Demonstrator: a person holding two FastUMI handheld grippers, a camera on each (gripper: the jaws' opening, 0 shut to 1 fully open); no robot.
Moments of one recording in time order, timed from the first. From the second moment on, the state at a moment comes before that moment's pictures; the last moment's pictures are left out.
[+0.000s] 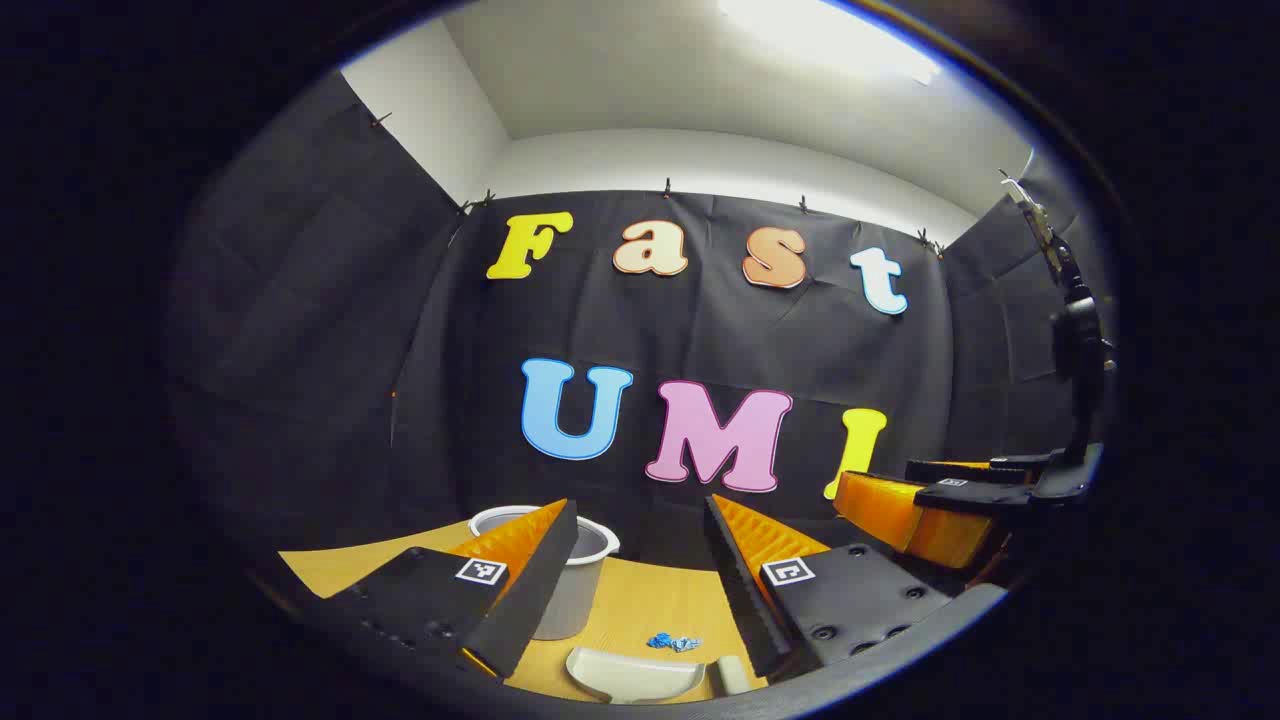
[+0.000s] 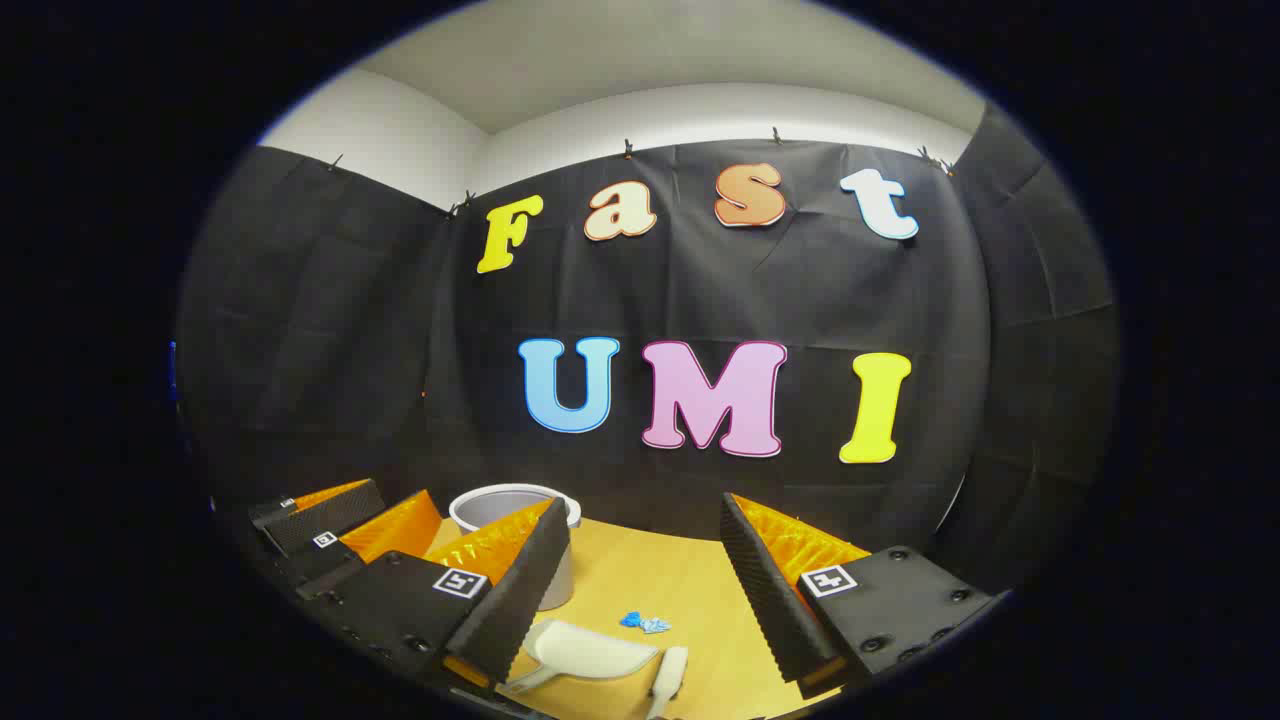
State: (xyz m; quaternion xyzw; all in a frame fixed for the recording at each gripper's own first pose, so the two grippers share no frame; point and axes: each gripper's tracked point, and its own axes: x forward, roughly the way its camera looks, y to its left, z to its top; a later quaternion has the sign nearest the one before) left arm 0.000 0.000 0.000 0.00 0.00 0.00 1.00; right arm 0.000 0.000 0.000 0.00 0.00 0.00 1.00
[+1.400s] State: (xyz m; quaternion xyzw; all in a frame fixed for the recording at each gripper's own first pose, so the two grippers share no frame) left arm -0.009 -0.006 0.009 0.02 -0.01 -0.04 1.00; right arm -0.021 -0.014 -0.028 -0.03 0.03 -0.04 1.00
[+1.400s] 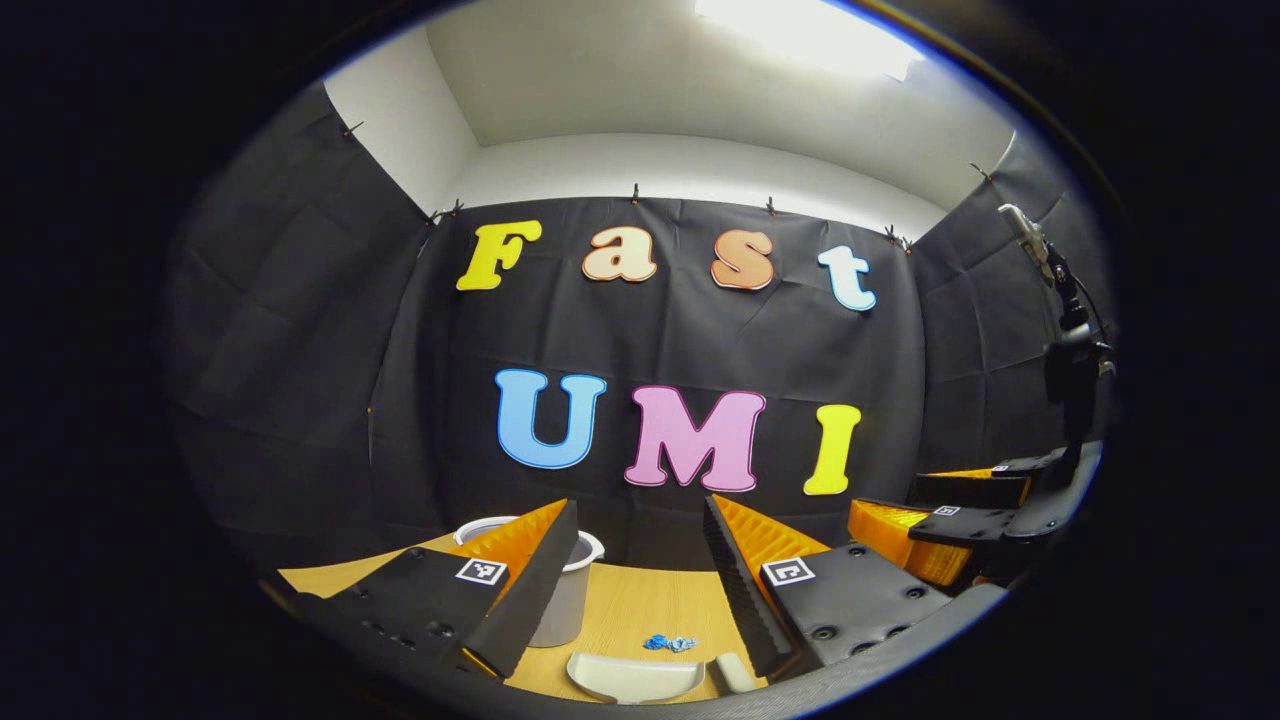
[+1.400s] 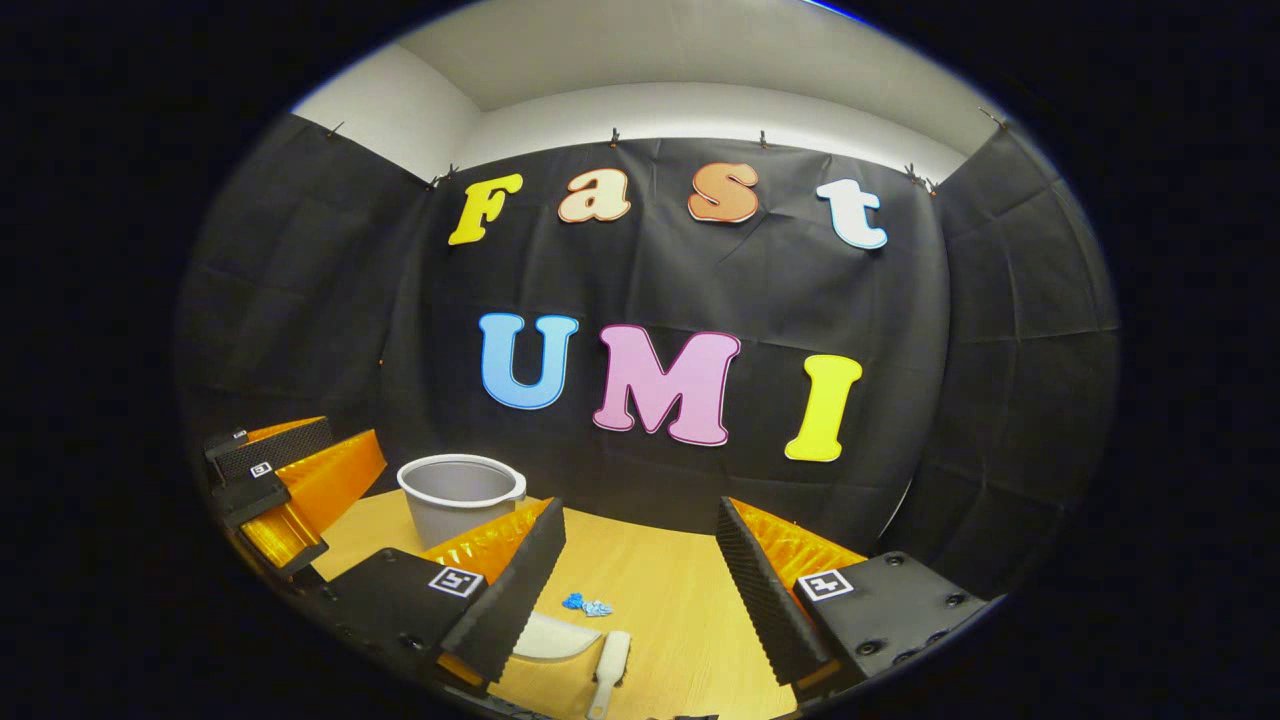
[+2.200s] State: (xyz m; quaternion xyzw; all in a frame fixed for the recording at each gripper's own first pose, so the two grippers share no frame) left arm -0.018 -0.074 0.014 0.06 0.00 -0.04 1.00; right arm -0.026 -0.075 -0.029 0.00 0.01 -0.04 1.00
